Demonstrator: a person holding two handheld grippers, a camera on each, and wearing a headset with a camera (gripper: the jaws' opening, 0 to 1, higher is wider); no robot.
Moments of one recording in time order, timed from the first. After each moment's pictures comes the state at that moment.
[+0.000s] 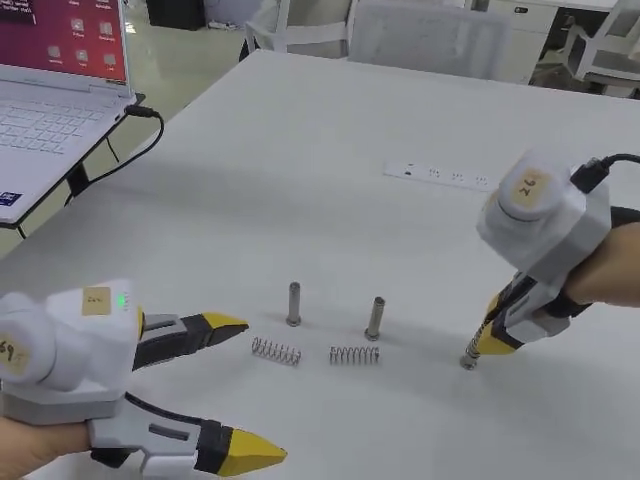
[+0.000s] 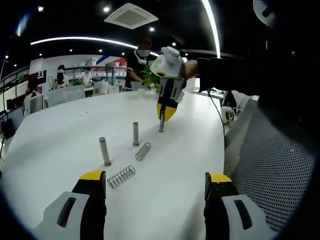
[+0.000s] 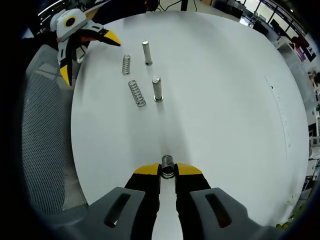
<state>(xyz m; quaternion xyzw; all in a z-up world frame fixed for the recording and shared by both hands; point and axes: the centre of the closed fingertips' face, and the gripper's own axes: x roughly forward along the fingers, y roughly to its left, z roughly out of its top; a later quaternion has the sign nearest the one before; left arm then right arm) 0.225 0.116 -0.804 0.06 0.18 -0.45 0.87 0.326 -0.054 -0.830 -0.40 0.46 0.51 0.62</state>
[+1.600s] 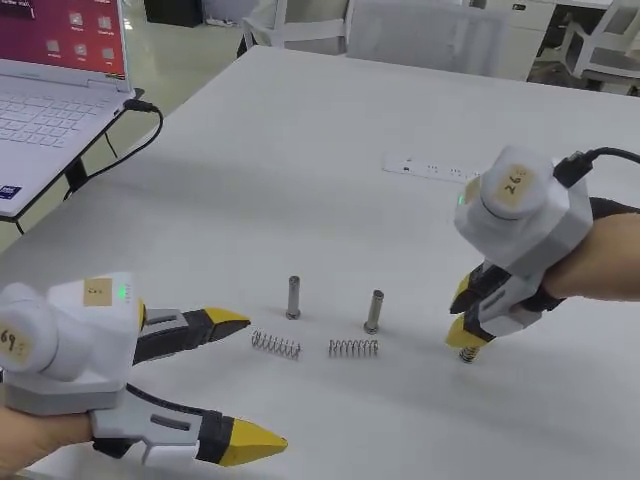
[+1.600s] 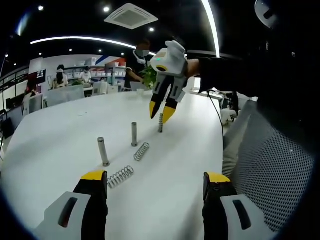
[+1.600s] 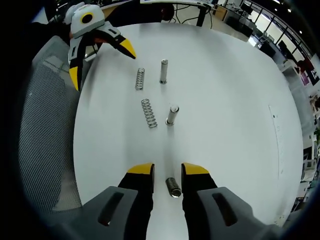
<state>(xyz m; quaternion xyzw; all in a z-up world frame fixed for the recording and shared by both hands) 0.224 0.116 -0.804 0.06 0.18 -0.45 0.87 0.318 -0.015 -0.812 -0.42 0.38 0.55 0.61</state>
